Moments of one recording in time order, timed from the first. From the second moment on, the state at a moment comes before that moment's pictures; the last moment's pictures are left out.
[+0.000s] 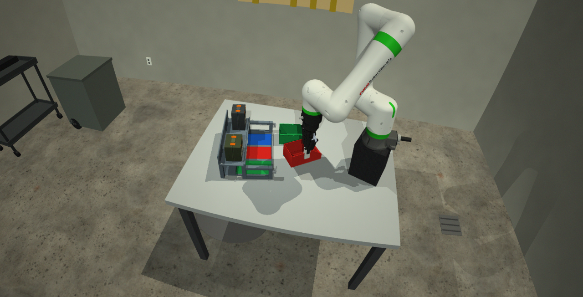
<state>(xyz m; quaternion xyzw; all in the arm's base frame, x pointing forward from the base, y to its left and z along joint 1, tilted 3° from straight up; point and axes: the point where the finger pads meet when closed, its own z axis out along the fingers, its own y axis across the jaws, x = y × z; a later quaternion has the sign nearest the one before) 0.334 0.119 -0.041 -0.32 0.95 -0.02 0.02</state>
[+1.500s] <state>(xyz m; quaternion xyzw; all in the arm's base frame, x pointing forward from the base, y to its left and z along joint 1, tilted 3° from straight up) 0.384 0.042 -0.036 -0.17 0.99 -0.01 0.02</state>
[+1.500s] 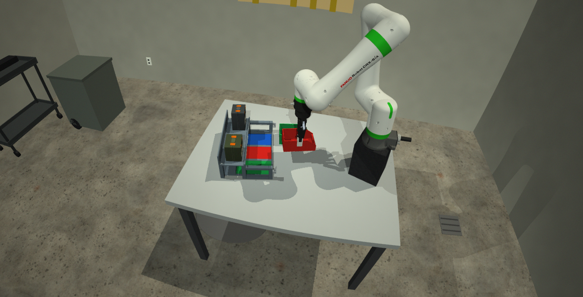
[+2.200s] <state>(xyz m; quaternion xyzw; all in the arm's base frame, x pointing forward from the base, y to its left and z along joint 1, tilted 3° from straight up) 0.395 0.026 -0.036 -0.13 0.99 -0.01 0.02</state>
